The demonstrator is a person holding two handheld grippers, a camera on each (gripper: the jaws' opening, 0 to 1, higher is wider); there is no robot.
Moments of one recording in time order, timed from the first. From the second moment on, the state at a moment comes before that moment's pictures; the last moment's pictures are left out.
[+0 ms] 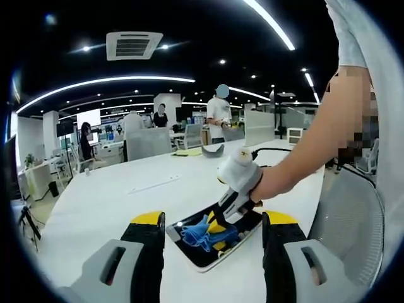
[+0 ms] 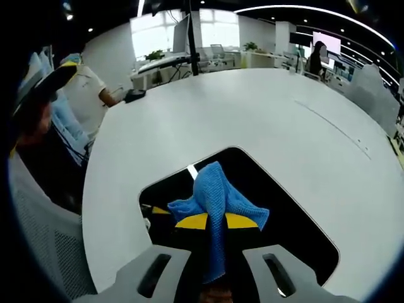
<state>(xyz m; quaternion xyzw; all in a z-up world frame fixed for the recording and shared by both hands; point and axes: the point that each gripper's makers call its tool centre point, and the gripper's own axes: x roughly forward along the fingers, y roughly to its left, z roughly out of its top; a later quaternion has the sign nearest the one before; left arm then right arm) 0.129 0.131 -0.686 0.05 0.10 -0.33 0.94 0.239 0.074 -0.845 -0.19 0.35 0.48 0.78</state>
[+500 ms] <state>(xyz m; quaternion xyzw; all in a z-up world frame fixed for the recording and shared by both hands) 0.132 0.132 -0.684 0.05 0.10 -0.33 0.94 0.249 0.075 -0.846 -0.19 0.35 0.48 0.78</state>
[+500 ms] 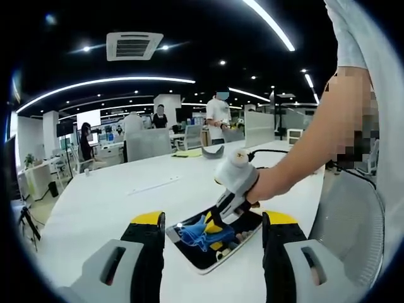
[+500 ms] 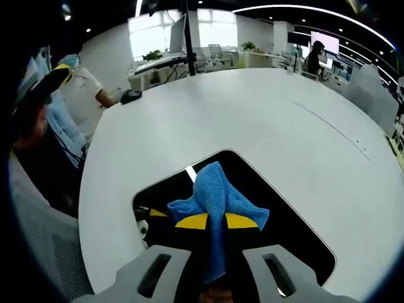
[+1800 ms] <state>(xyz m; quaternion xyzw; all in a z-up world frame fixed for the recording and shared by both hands) 0.137 0.134 -0.686 0.05 0.10 -0.33 0.94 0.284 0.078 -0.845 -0.19 0.35 0.47 0.79</state>
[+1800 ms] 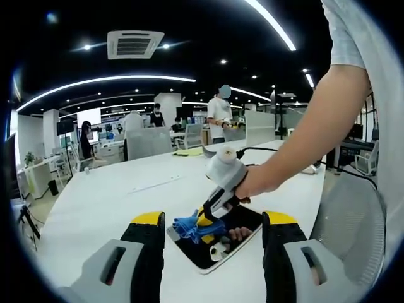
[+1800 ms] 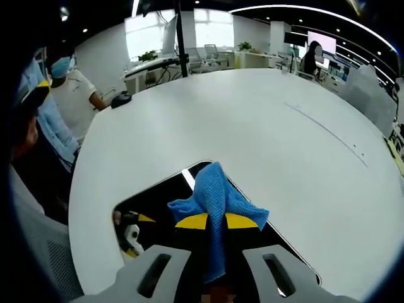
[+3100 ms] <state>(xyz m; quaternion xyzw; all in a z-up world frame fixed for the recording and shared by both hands) 0.142 0.138 -0.691 0.05 0.11 -0.33 0.94 0.309 0.085 -0.845 -0.18 0.35 0.45 0.80</state>
